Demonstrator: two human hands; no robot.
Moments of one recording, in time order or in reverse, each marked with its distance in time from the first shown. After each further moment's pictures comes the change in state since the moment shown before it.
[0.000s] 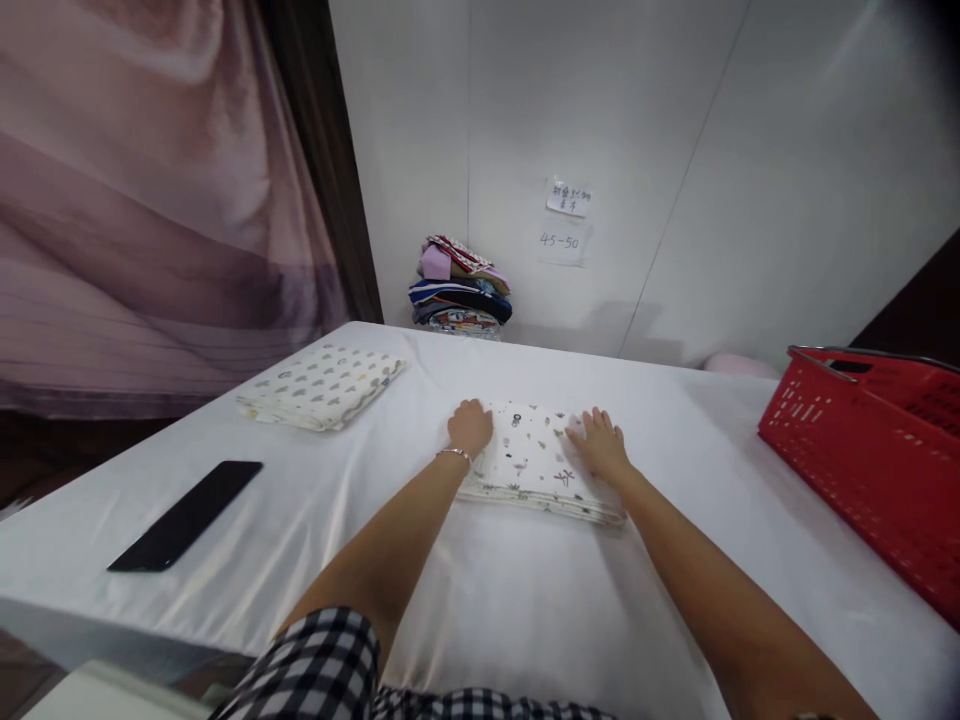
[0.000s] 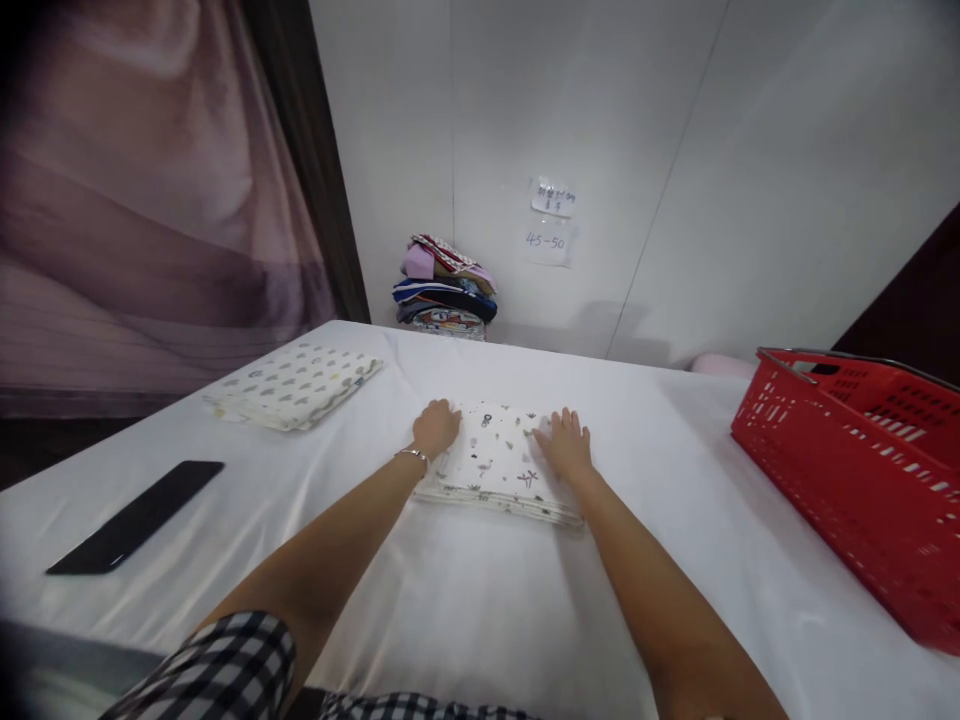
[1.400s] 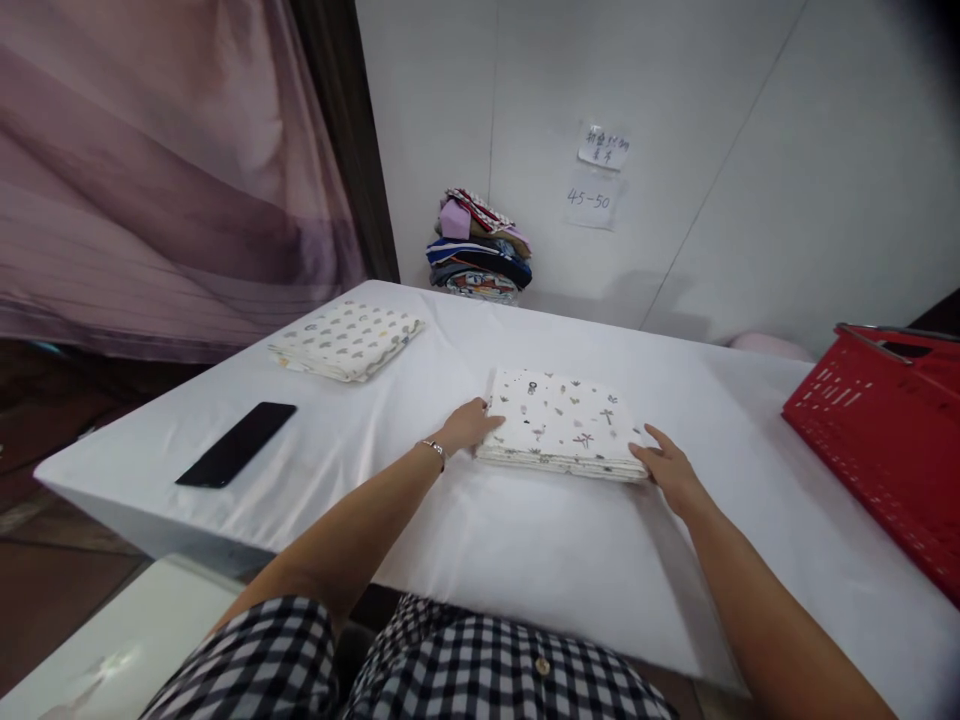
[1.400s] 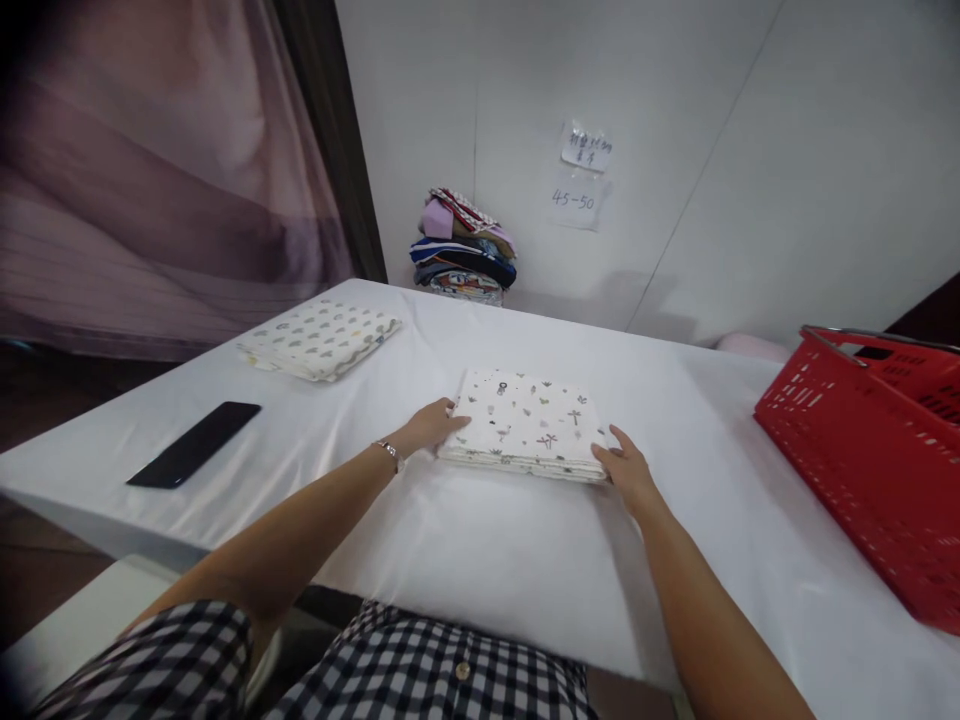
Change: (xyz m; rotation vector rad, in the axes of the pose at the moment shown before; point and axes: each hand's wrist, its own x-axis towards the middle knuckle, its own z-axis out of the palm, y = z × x) left_hand -0.058 -0.046 -0.015 -0.267 -0.327 -0.020; right_hand -0.092 0.065 0.001 1.025 -0.012 0.345
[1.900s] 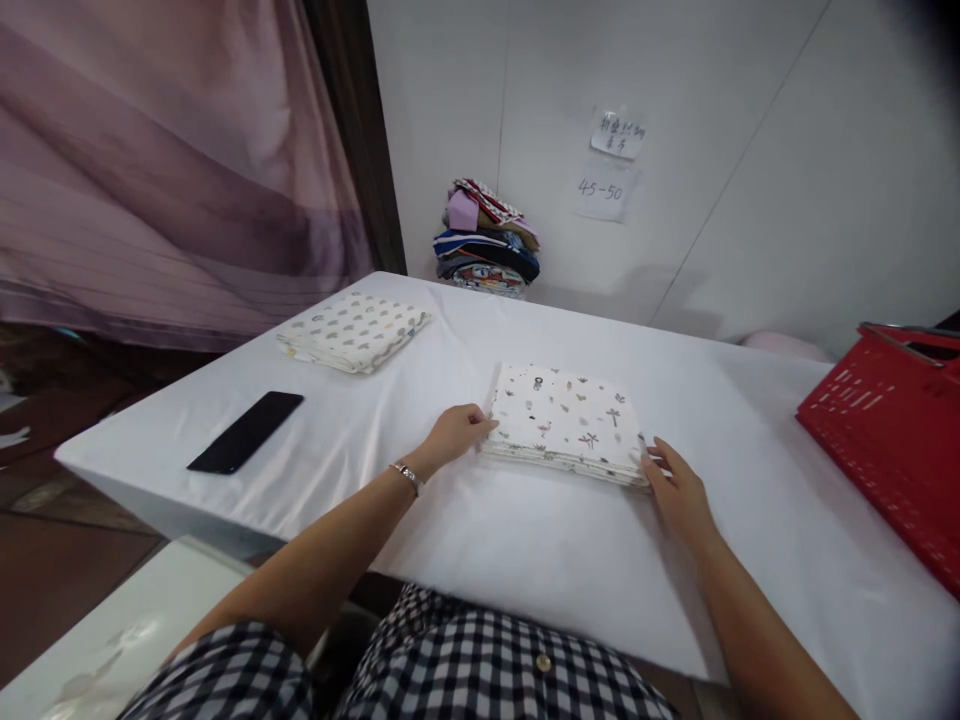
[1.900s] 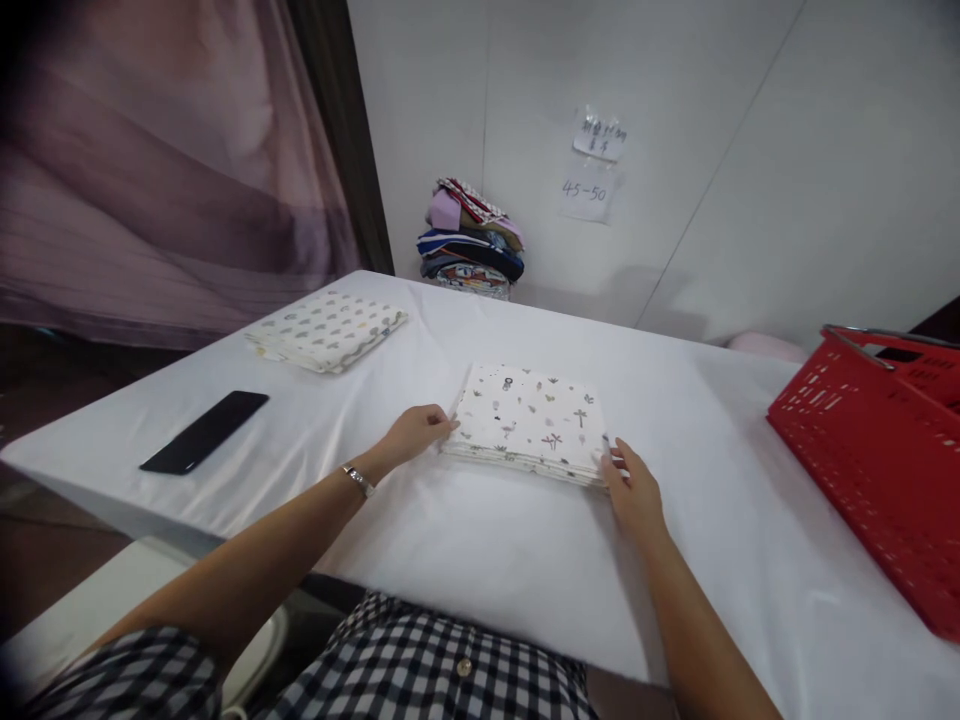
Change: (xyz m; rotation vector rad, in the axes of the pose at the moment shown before) left_hand -0.045 -0.018 -0.005 -0.245 0.107 0.118; right_hand -0.024 0.022 -0.003 -0.255 0.143 -0.304
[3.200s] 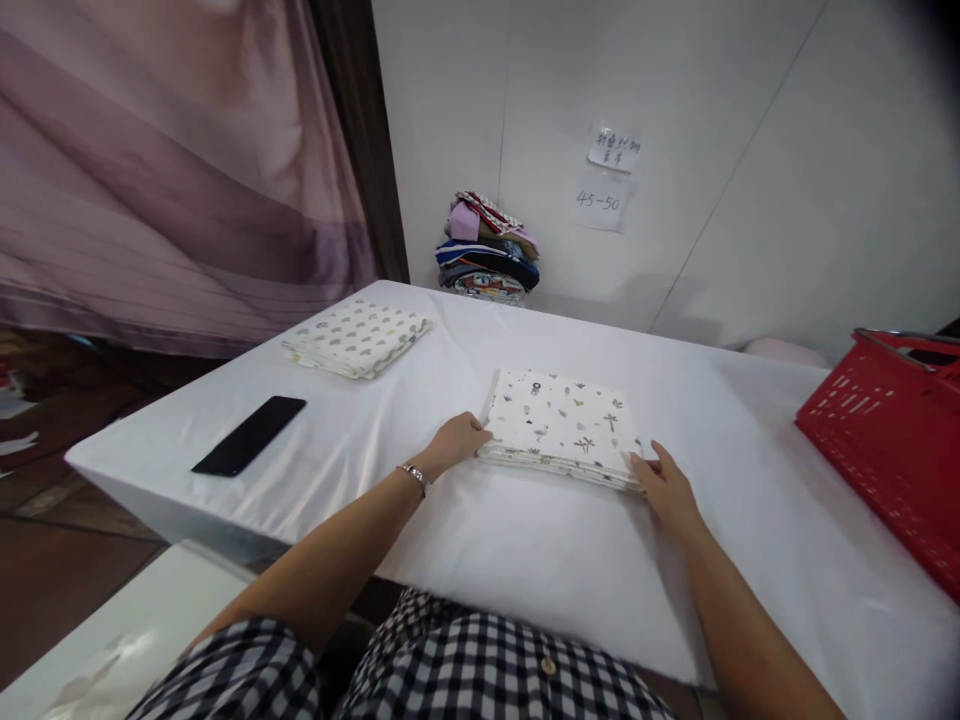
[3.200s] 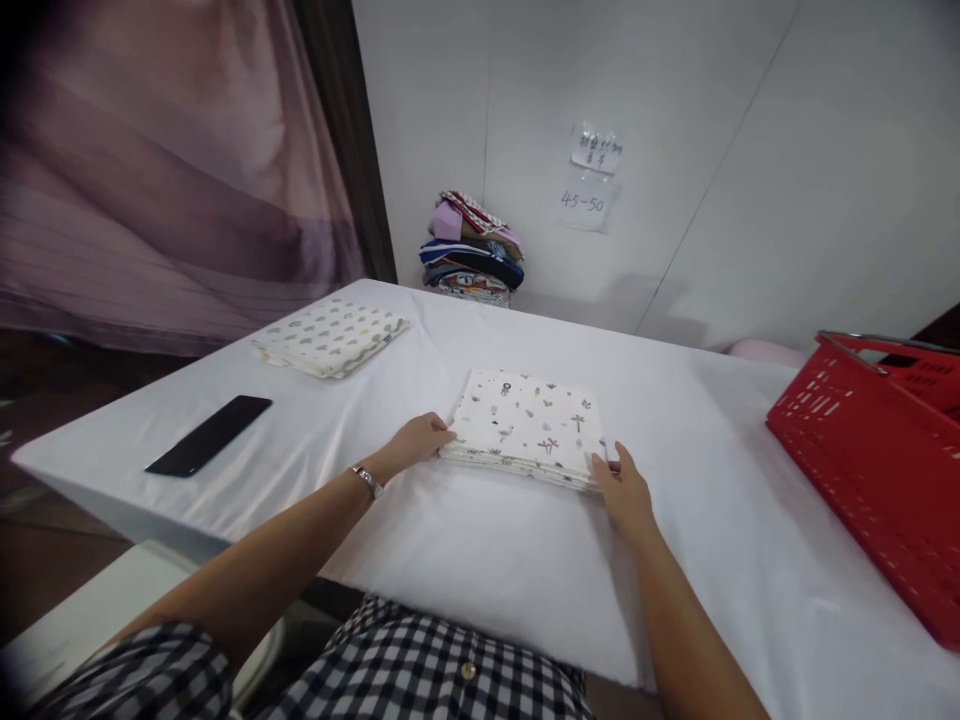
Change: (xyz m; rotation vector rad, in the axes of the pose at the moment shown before) left_hand 0.007 -0.003 0.009 0.047 -0.060 -0.196; right_hand 0.010 -0.004 0.008 -0.084 -0.038 0.148
